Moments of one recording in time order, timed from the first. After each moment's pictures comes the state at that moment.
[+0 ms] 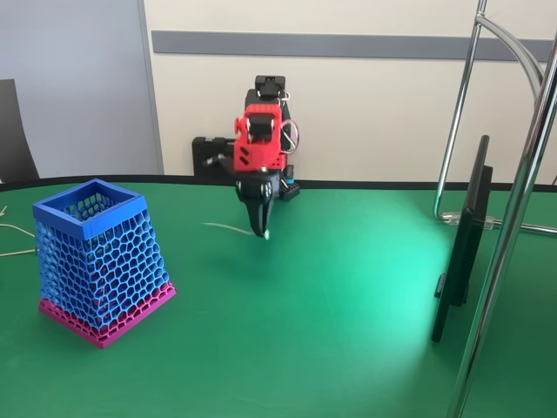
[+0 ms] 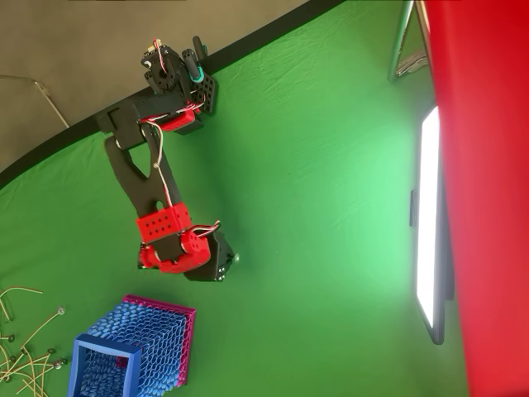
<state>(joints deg) 4.0 73.7 73.2 73.1 18.1</state>
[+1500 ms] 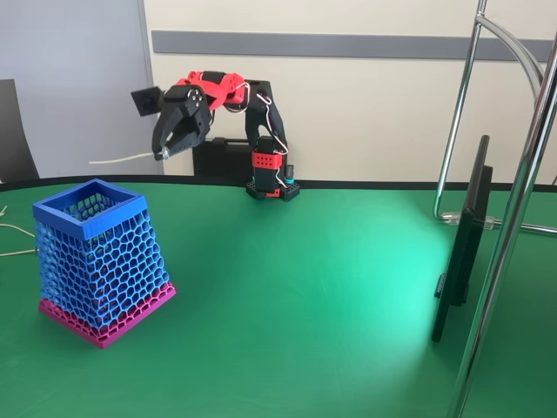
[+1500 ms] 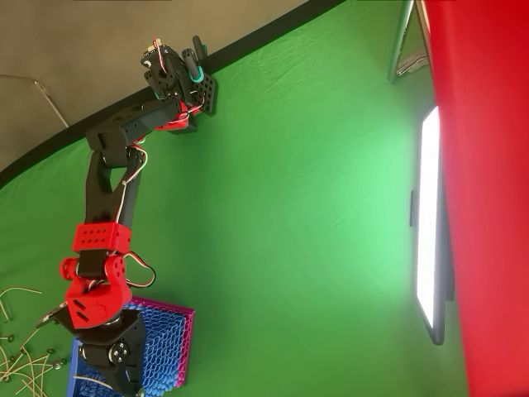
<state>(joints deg) 18.5 60.8 36.1 40.8 8.1</state>
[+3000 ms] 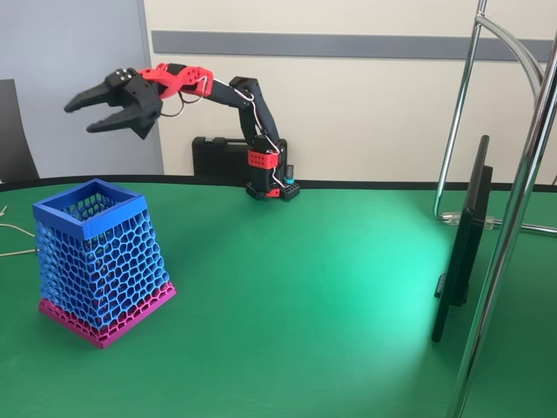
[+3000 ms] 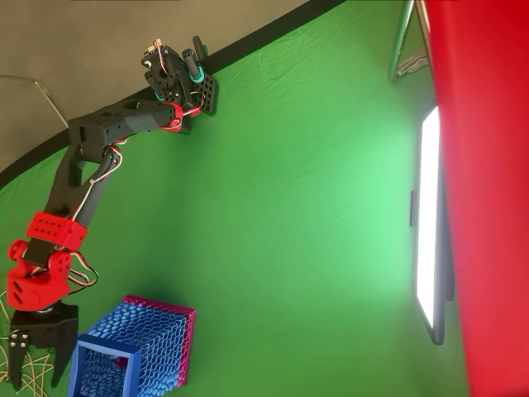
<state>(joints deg) 34.8 66.5 41.1 38.0 54.1</state>
